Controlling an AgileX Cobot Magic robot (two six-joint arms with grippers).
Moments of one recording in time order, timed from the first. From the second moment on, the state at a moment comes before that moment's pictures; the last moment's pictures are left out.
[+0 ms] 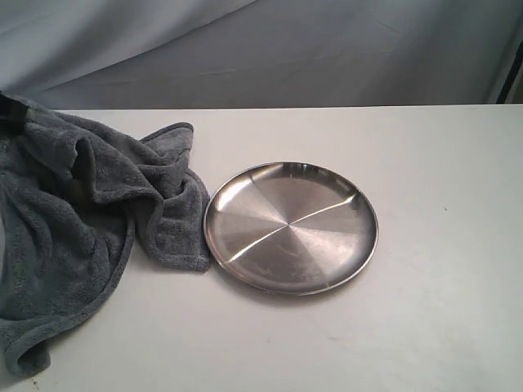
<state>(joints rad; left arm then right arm) 0.15 1.69 -1.30 -0.43 0.80 0.71 -0.07 0.00 0.00 0.21 0.36 -0.25</state>
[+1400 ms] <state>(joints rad) 0.15 1.02 -1.23 -0.78 1.05 0.81 -0.07 0.00 0.00 0.21 0.36 -0.25</state>
